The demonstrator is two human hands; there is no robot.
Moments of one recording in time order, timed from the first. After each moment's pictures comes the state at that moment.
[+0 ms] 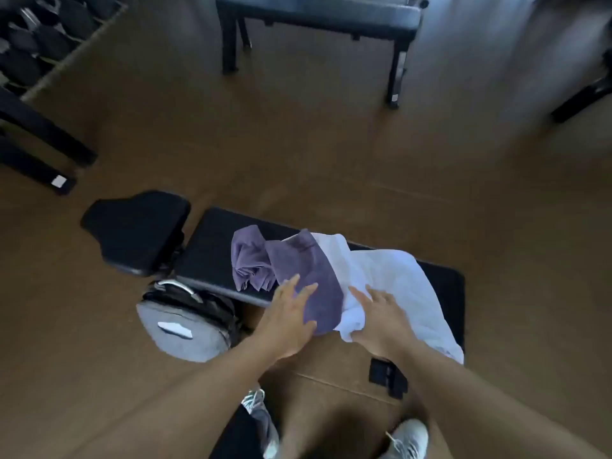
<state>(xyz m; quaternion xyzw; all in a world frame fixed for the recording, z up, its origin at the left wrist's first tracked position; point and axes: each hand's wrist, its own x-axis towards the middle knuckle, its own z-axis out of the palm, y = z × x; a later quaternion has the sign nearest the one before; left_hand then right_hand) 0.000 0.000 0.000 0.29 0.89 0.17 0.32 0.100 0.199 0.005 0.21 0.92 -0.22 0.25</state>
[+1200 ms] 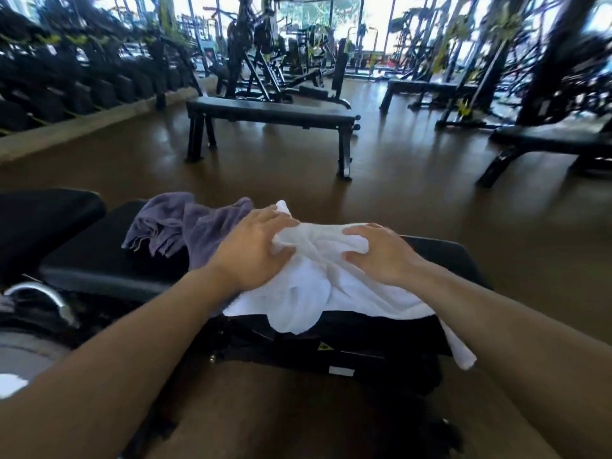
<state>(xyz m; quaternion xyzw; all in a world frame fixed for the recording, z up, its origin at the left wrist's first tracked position) -0.040 0.046 -0.183 0.50 0.81 0.28 -0.11 0.098 0.262 -0.167 0.16 0.96 -0.21 -0.08</state>
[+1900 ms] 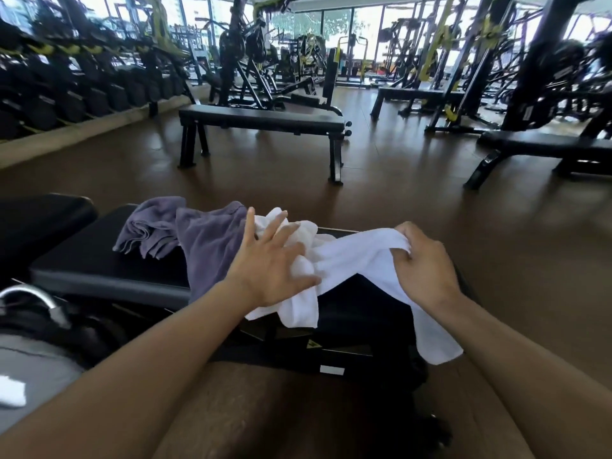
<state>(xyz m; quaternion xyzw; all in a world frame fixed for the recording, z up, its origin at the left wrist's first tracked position) -0.005 0.082 -0.206 0.49 0.85 0.04 -0.20 0.173 0.289 -0.182 0.22 0.89 -0.22 -0.32</state>
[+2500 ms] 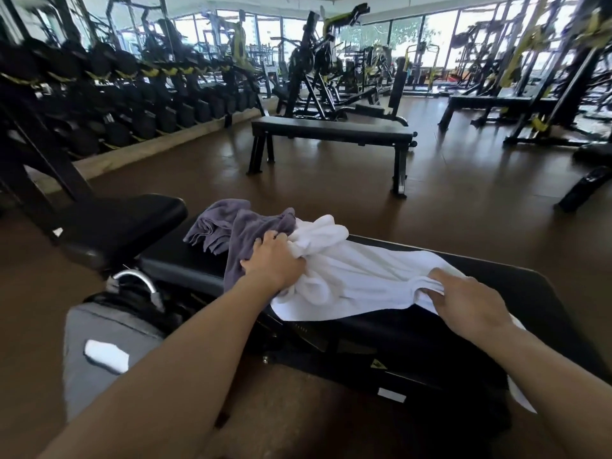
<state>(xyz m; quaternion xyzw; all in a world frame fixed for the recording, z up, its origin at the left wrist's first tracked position) -0.073 0.010 -0.201 0.15 0.96 0.25 0.03 0.120 0.280 -0.224 0.22 0.97 -0.05 -0.11</state>
